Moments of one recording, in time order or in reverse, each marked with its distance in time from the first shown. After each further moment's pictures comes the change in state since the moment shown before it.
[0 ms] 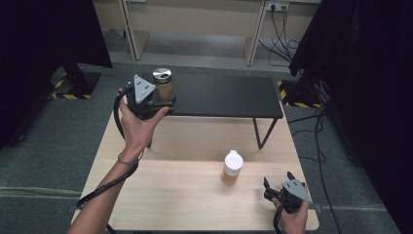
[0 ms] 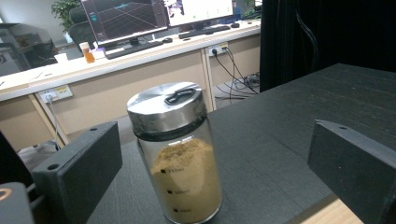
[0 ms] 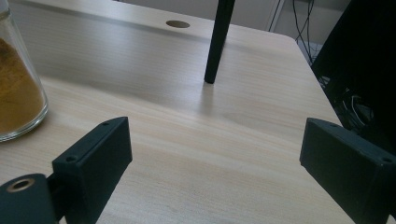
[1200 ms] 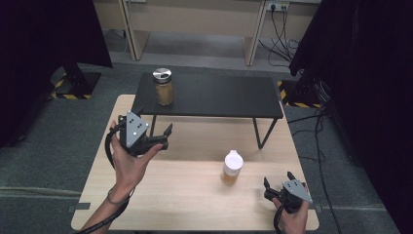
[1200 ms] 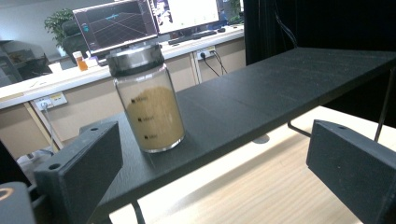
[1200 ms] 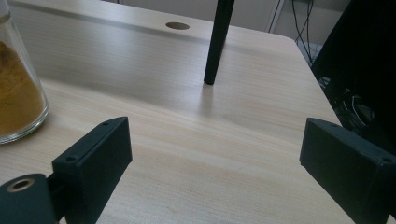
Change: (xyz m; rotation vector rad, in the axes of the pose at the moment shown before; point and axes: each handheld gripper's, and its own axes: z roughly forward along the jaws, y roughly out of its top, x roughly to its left) left arm -0.026 -0.054 -0.070 -0.037 -0.025 0.042; right arm -0.001 -0.001 0.000 -0.004 0.001 0.006
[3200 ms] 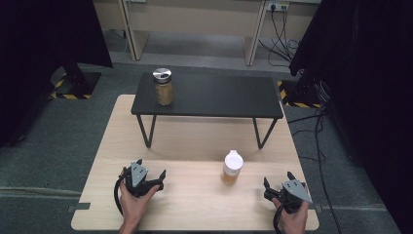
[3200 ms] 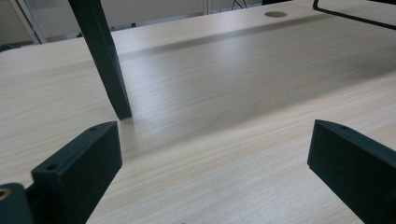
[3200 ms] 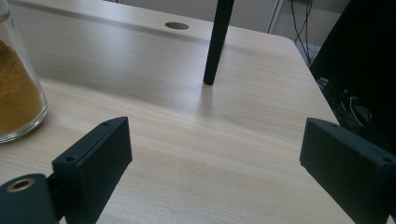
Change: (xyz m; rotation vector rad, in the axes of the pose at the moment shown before) left arm -0.026 -0.166 0.003 0.246 0.030 -0.169; right arm 0.002 0.000 0.000 -0.001 -0.006 -0.009
